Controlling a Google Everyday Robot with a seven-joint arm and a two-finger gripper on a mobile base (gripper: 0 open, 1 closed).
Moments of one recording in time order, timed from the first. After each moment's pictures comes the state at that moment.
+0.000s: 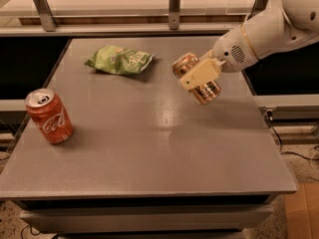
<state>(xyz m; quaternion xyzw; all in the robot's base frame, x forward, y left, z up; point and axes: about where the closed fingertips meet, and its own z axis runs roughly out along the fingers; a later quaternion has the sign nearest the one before) 0.554 -0.078 0.911 -0.47 0.77 0.31 0.28</state>
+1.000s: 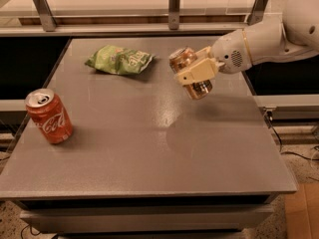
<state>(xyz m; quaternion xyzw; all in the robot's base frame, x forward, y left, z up) 0.574 -0.066 0.915 -0.49 0.71 0.36 0.36</state>
